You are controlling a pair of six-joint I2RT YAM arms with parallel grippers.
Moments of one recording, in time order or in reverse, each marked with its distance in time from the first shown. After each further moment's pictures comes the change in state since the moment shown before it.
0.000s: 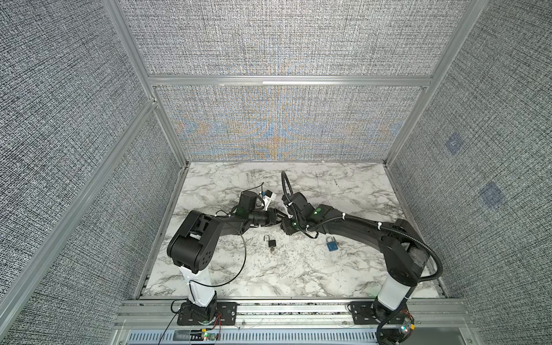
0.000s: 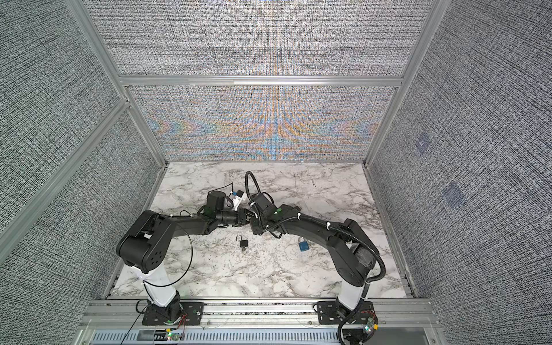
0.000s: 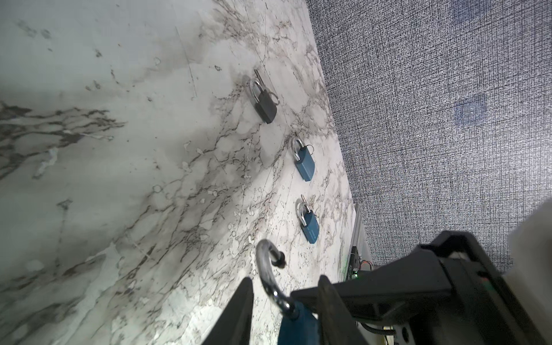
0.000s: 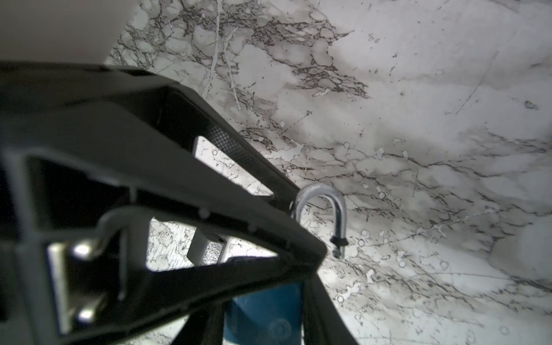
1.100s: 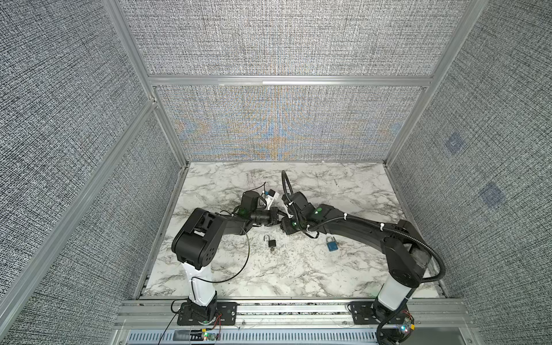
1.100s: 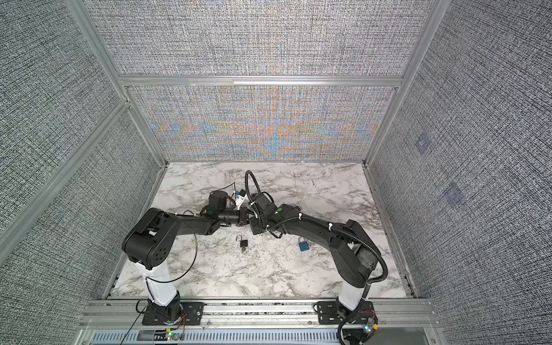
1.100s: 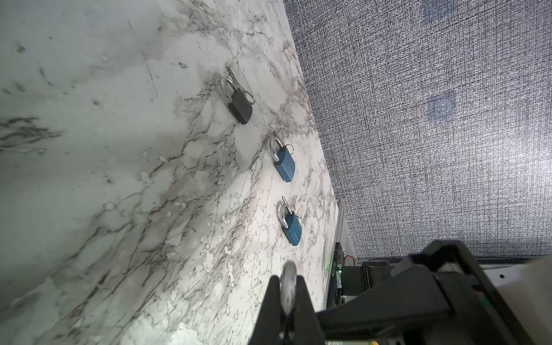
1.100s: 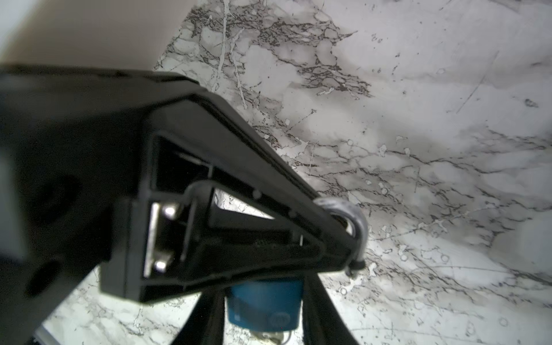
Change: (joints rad) left arm -0.019 0.044 0.004 0.121 0.056 -0.070; right arm 0.005 -0.016 0.009 -0.023 -0.008 0.004
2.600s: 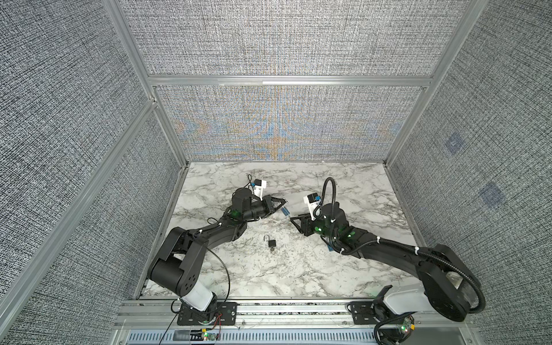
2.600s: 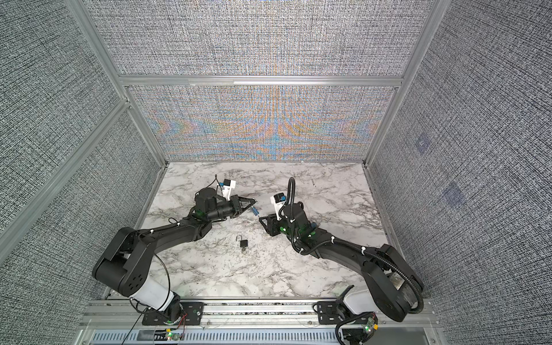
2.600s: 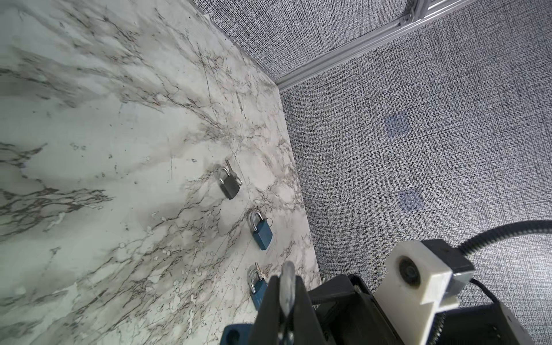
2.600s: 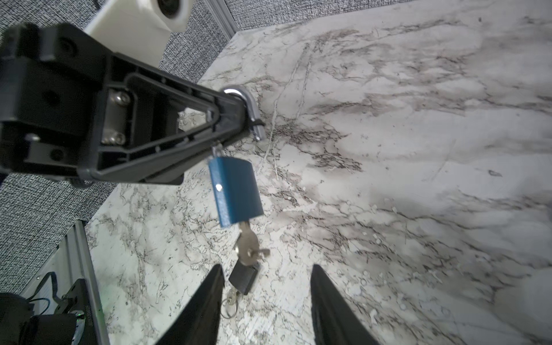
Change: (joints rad) left arm -0.014 -0.280 -0.076 0.053 -0.317 -0.283; right arm -0.137 -0.338 -0.549 0.766 -0.188 0.021
